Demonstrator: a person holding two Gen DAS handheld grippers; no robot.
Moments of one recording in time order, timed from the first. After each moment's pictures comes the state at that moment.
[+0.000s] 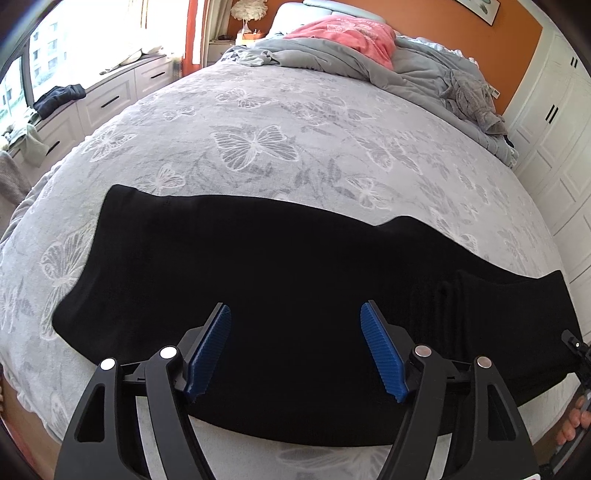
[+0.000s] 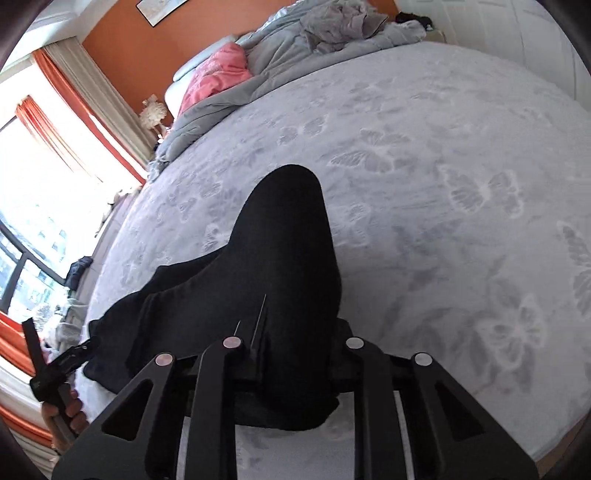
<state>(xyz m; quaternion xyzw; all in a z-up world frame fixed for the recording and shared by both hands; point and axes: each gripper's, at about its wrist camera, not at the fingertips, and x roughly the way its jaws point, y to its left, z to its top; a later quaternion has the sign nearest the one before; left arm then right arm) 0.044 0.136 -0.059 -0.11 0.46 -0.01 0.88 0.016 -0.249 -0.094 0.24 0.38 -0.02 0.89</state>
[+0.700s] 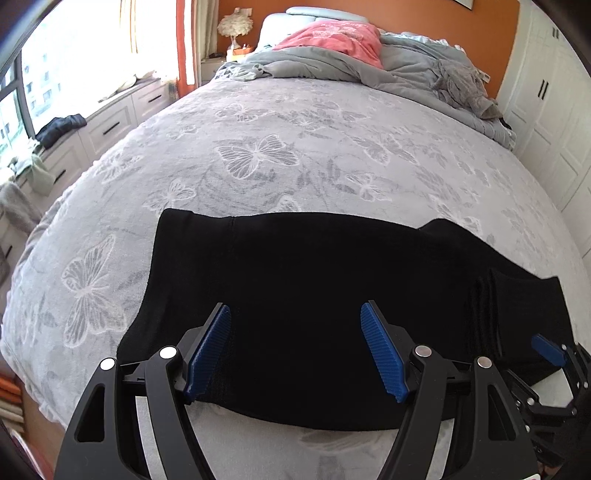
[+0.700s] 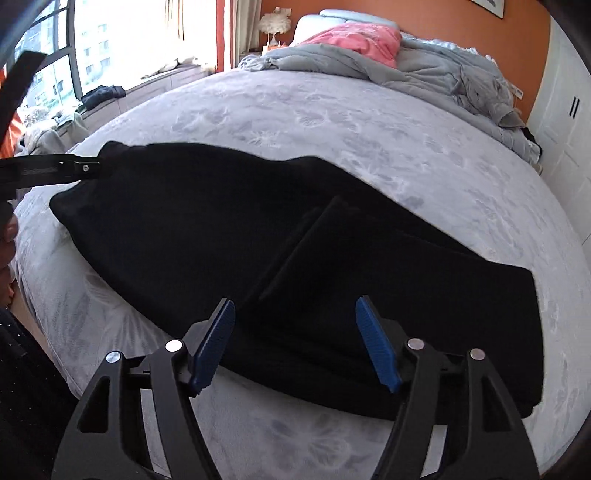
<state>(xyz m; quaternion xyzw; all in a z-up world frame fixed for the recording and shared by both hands) 0.020 0.125 -0.052 -0.04 0.44 0.00 0.89 0.027 -0.033 -0.126 -0.08 0.42 0.09 0.90</state>
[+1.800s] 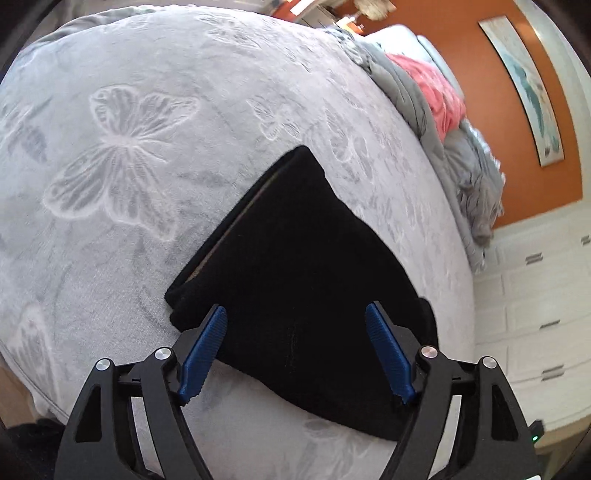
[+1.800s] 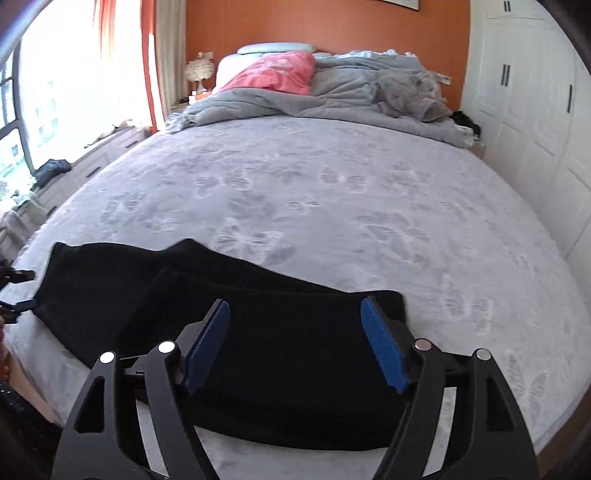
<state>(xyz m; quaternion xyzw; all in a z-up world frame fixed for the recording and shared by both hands) -0.010 0.274 -0.095 -0.43 0.44 0.01 0.79 0.030 -0.169 -0.041 -0.02 0.34 -0.03 0.94</state>
